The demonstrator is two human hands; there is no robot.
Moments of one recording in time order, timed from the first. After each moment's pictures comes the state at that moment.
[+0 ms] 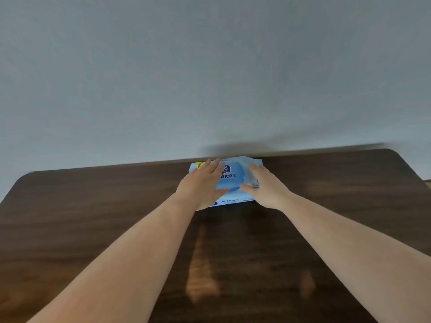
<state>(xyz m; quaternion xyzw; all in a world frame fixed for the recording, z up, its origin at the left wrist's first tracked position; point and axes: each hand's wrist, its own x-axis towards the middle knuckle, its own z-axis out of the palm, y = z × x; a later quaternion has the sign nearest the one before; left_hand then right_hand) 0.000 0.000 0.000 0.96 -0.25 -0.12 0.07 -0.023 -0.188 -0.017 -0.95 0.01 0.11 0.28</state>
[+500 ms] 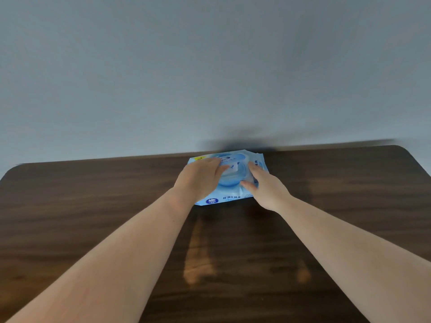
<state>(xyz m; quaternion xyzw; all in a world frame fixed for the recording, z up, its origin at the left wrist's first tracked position) 0.017 -0.007 -0.009 0.97 -0.21 -0.08 0.09 -0.024 -0.180 -0.025 -0.95 0.04 0.14 0.26</state>
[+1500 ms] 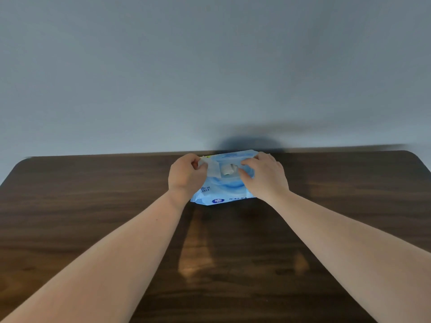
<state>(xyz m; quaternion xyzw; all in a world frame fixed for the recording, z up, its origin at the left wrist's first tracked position) 0.018 0.025 -0.015 0.91 0.06 -0.01 0.42 -0.004 -0.161 -0.017 -0.99 -0.01 -0.02 0.16</state>
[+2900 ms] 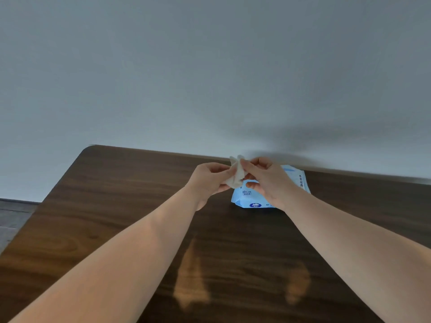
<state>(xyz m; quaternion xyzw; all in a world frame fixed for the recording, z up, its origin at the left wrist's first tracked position) -0.028 0.097 0.044 0.66 0.11 -0.19 0.72 -0.019 -0.059 0.053 -0.69 0.12 0.15 0.69</state>
